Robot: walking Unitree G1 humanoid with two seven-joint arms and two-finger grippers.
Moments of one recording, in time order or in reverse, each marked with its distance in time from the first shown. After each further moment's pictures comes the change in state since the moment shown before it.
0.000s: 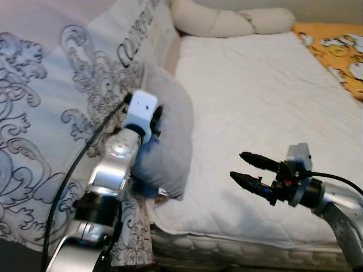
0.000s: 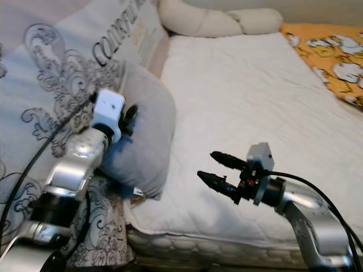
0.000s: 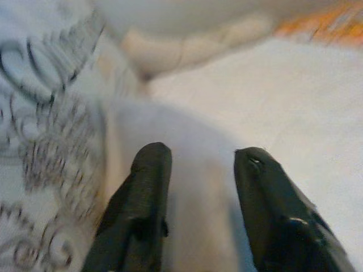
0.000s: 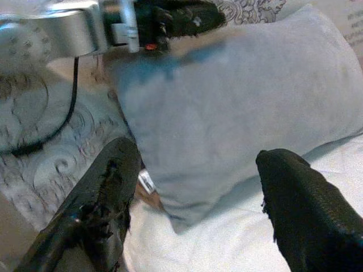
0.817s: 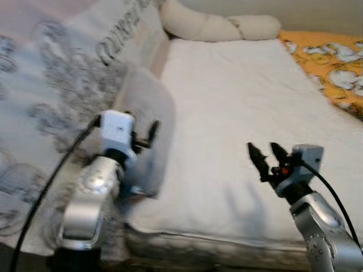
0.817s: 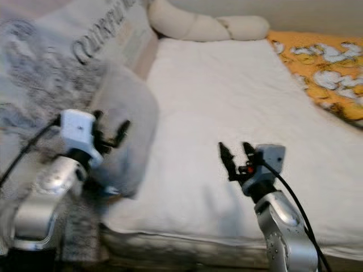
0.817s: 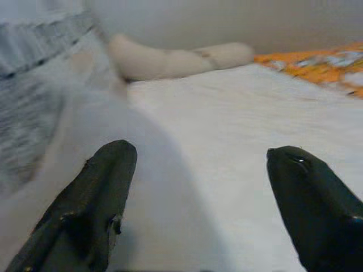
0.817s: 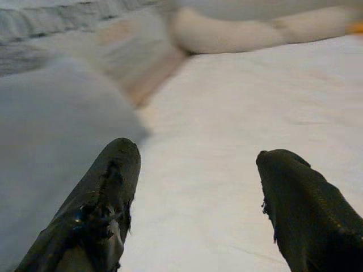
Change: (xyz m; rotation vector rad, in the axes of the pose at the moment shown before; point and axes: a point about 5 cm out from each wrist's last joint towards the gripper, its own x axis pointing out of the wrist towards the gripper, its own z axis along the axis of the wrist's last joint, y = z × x) left arm -0.065 -0.007 -0.007 -0.099 -0.003 0.048; right arm 0.013 -0.006 -0.013 0.083 -0.183 -0.772
